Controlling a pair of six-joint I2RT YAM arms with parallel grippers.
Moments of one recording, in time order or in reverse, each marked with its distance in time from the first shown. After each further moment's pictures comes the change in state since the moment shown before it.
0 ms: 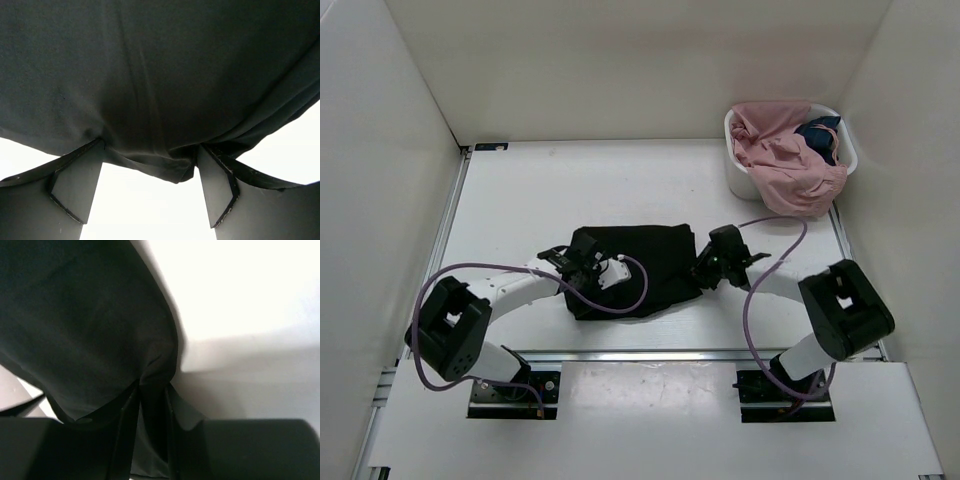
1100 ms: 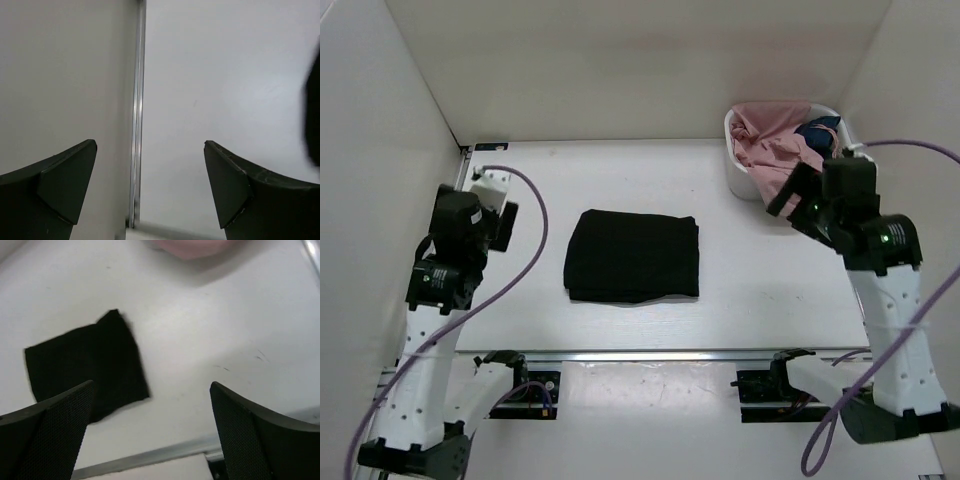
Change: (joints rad) left arm 0.465 -0.559 0.489 -0.233 -0.321 -0.143; right arm -0.287 -0.394 0.975 -1.136 0.346 -0.509
